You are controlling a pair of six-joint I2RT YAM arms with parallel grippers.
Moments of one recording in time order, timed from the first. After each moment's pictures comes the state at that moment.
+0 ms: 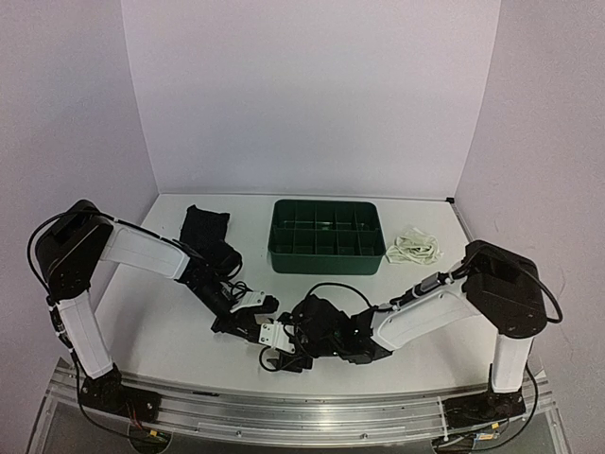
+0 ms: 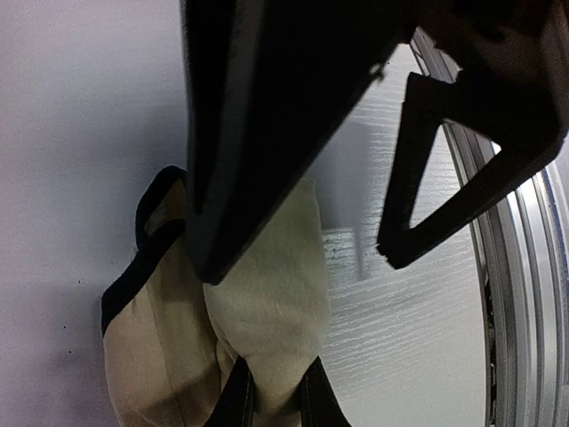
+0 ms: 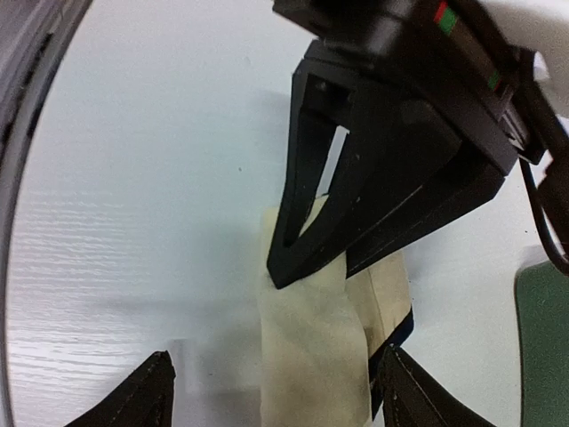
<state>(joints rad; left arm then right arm) -0.71 1.81 0.93 -0.41 0.70 0.87 1.23 1.96 0.99 0.28 0.07 -0.42</state>
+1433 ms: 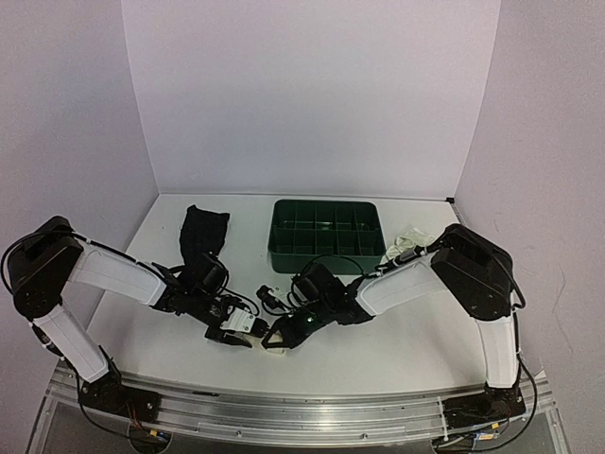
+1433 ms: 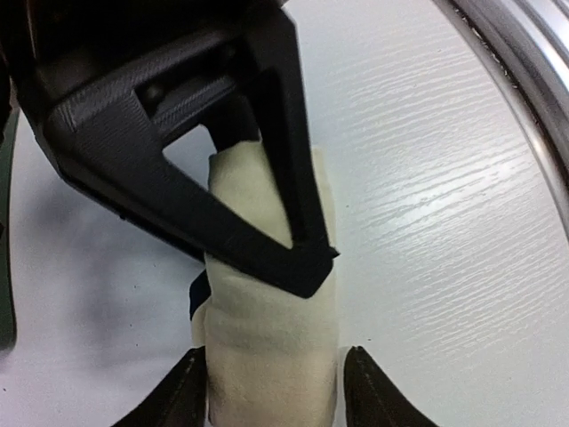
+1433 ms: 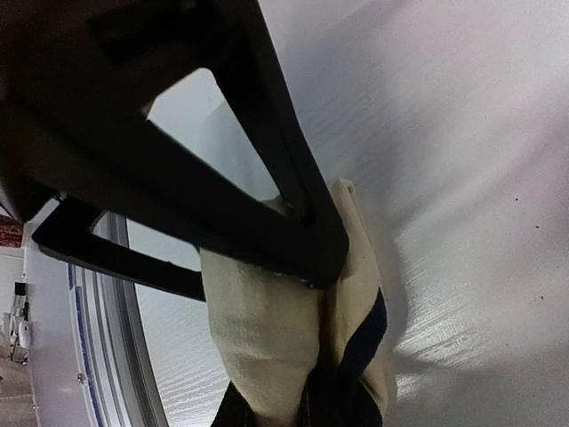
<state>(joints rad) -0.78 1.60 0.66 -0.05 0.48 1.10 1.02 2.15 1.20 0.13 -0.57 0.35</state>
